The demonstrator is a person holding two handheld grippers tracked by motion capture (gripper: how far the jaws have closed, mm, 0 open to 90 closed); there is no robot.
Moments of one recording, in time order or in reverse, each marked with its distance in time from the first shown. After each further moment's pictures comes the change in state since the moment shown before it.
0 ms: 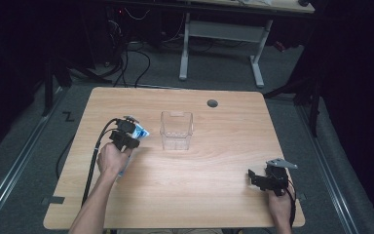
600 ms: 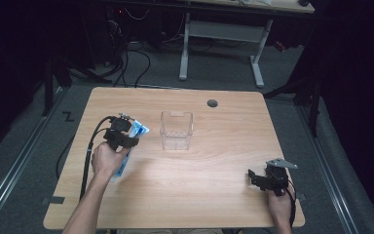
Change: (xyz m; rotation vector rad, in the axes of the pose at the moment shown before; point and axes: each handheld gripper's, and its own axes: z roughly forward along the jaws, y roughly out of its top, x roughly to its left) left arm -0.003 -0.004 -0.038 -0.082 -0.058 0.017; right arm 0.000 0.000 0.000 0.000 0.000 0.000
